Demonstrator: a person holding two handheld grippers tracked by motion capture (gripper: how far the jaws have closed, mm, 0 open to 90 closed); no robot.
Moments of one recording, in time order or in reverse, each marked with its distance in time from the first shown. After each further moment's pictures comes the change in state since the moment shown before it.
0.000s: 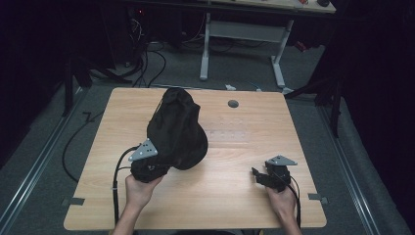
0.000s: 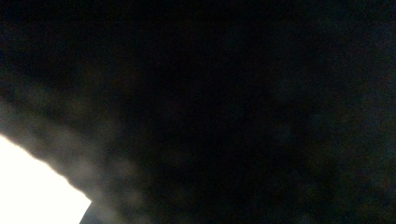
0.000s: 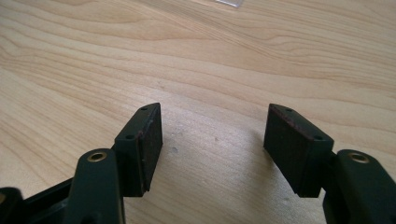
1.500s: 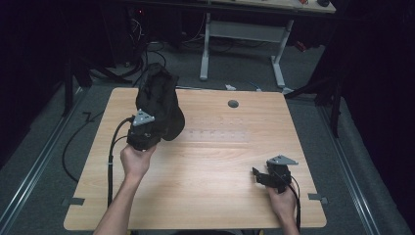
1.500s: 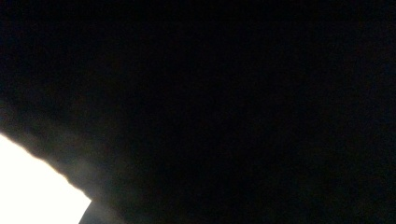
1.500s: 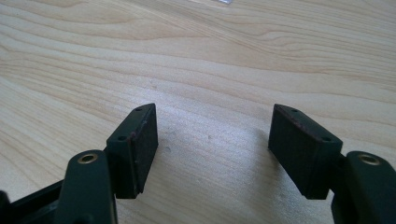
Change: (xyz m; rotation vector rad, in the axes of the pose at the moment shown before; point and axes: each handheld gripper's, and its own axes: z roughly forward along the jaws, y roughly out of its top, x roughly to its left) left arm 0.039 0.059 0.049 -0.067 0.329 0.074; right arm -0.001 0.000 0.000 0.007 -0.012 0.025
